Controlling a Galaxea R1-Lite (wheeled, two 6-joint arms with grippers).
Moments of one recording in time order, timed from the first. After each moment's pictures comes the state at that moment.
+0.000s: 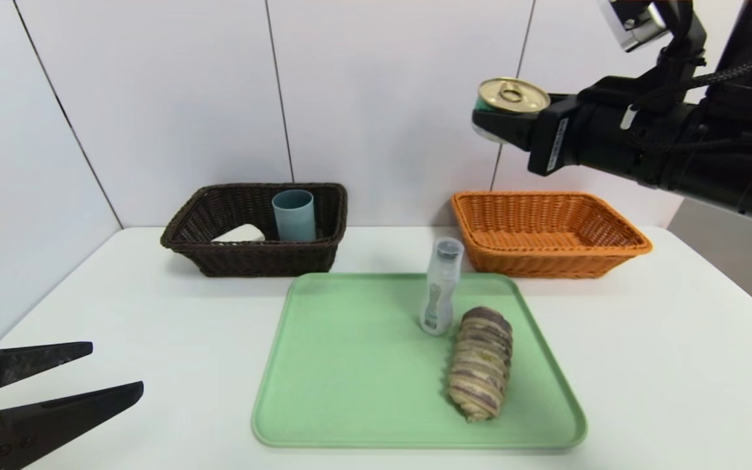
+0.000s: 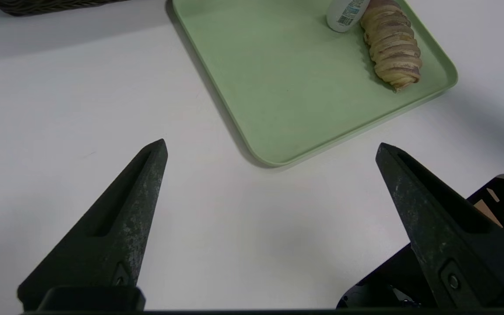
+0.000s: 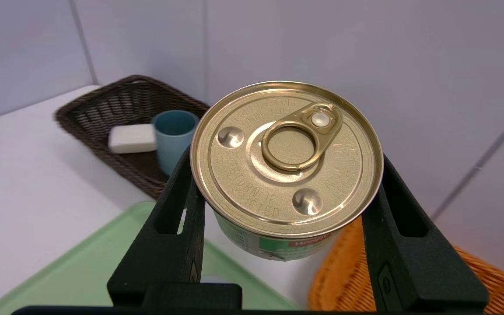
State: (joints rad) left arm -0.13 0.89 -0.69 0.23 -0.45 -0.05; right arm 0.48 1.57 -1.17 -0.46 0.10 -0.13
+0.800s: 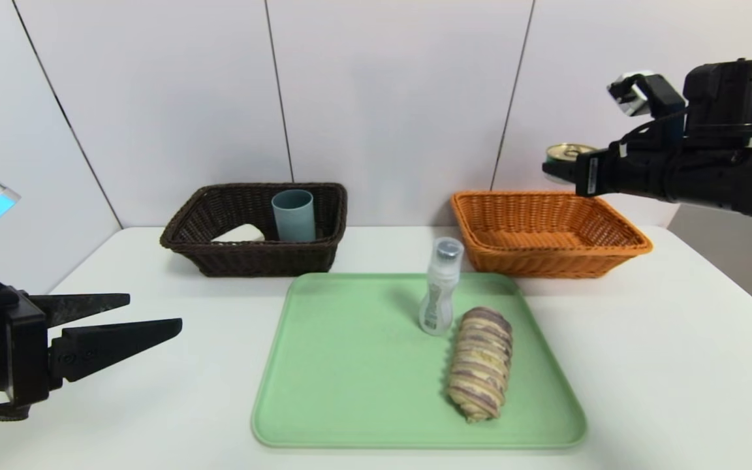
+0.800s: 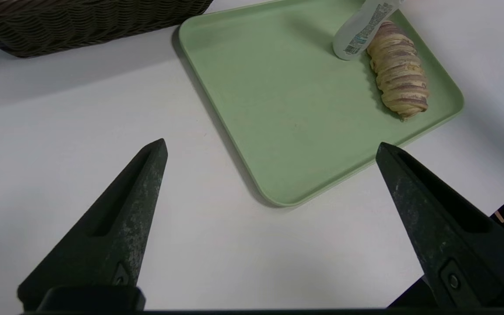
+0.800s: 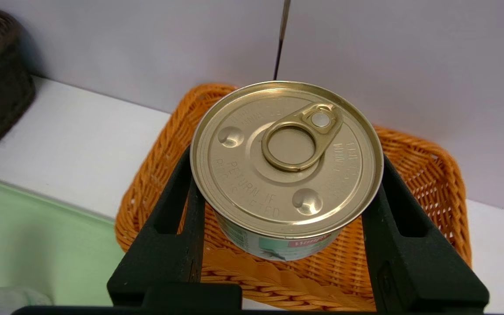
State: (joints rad) left arm -0.14 1.05 -0.78 0.15 -0.45 -0.05; right arm 0.13 1.75 -1.26 -0.25 0.10 -0.13
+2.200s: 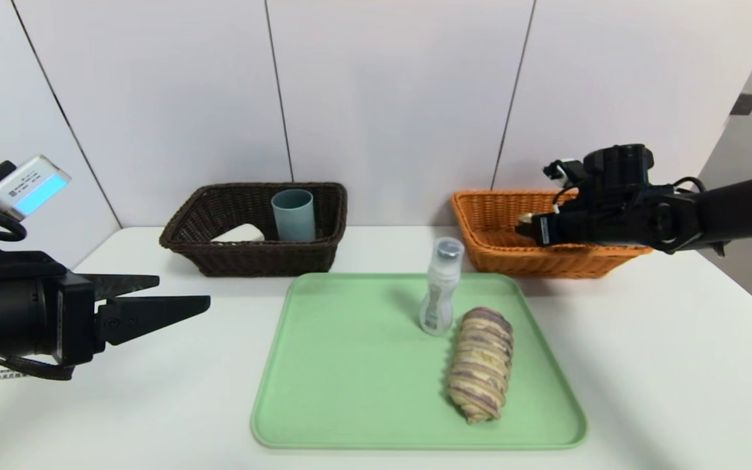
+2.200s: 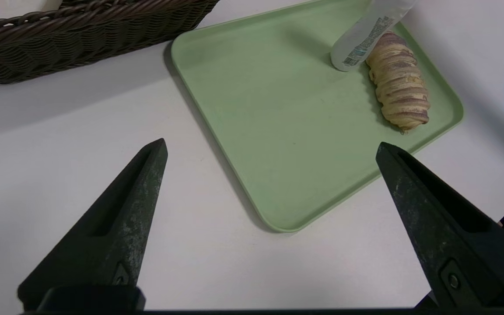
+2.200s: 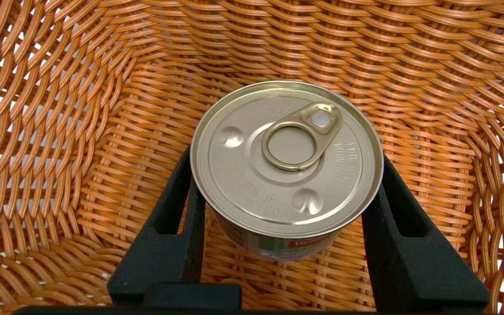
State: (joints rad) left arm -0.17 1.16 -0.83 0.10 -0.45 -0.05; right arm 0.08 2.11 -1.42 -0.15 0.10 -0.13
